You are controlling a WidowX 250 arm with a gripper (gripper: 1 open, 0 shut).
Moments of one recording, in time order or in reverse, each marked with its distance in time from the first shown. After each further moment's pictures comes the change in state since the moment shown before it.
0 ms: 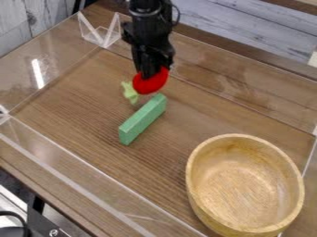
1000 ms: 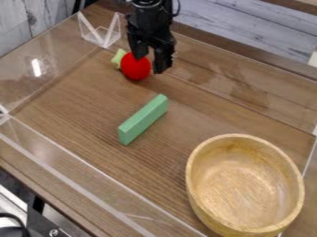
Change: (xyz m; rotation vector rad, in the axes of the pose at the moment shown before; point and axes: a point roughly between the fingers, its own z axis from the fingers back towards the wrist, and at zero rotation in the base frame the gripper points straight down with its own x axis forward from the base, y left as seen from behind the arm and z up) arm 0.019 0.037 -0.030 -0.009 0.021 0.031
